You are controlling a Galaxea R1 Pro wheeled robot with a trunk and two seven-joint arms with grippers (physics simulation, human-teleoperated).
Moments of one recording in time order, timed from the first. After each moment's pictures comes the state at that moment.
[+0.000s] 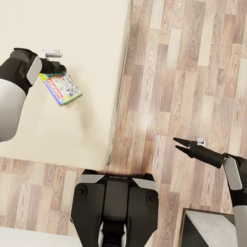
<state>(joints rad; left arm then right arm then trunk) -1.73 0.17 0.08 -0.47 -0.05 0.63 -0.03 -0.83 -0.35 -0.20 -1.09 -0.61 1.04 0.84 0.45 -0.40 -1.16</state>
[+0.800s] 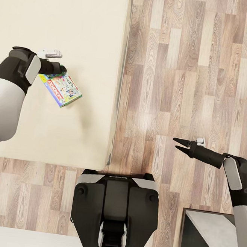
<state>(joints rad) -1.74 0.17 0.09 -0.47 -0.05 0.67 -0.05 -0.83 -0.35 -0.20 -1.09 -0.61 1.04 0.83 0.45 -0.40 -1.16</state>
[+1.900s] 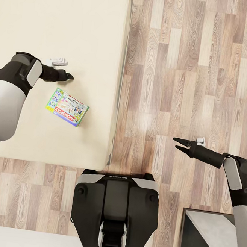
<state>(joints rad) -1.73 0.18 0.09 -0.41 -0.04 0.74 -0.21 -0.83 -0.35 -0.20 -1.09 -0.61 1.04 0.83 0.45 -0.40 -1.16</state>
